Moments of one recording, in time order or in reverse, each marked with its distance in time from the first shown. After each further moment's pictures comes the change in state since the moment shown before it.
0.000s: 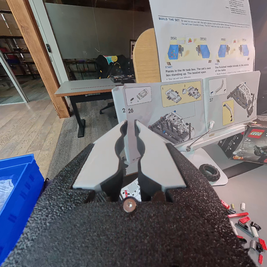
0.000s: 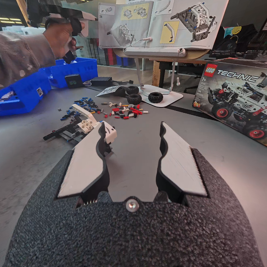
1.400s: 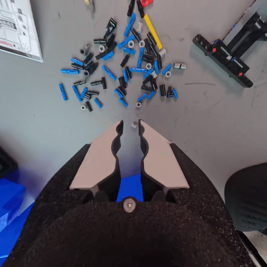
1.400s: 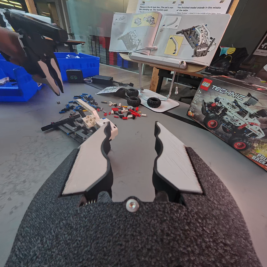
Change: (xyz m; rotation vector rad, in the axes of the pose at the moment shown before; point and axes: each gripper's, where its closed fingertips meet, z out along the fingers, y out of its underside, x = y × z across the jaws) left arm 0.069 0.229 -0.217 -1.261 0.614 0.509; right arm -0.006 -0.006 -0.014 0.019 -0.001 -0.127
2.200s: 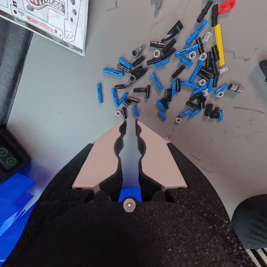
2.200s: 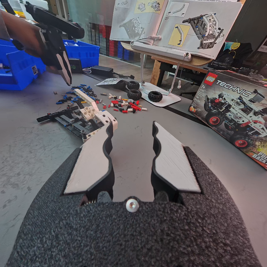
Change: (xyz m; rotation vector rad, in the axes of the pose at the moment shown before) left arm -0.055 -0.006 0.021 -0.065 -0.054 -0.153; right arm -0.002 0.013 0.004 -0.048 -0.006 -0.034
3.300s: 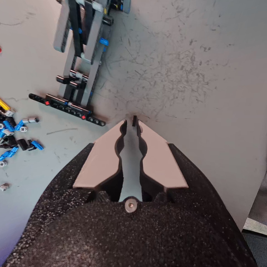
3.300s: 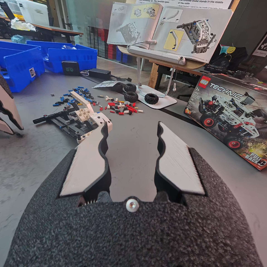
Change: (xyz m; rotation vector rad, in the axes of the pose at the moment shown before) left arm 0.257 0.006 -0.010 0.378 0.182 0.311; right arm 0.010 -0.004 -0.003 0.018 0.009 -0.005
